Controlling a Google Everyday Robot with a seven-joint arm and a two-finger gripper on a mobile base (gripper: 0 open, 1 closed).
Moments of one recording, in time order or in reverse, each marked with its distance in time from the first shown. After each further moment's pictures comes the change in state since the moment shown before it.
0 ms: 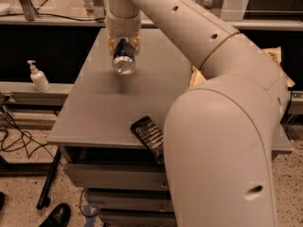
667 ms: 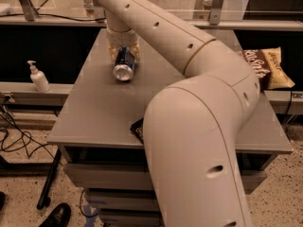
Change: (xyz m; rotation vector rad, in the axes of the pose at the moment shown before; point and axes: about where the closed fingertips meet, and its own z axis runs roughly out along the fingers) arm 0.024 0.018 0.059 -0.127 0.030 0.057
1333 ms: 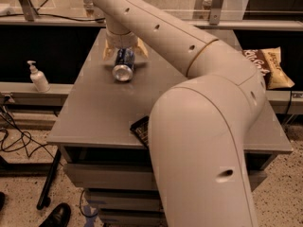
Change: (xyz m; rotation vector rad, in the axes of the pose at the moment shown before) arm 0.001 0.000 0.003 -0.007 0.041 -0.016
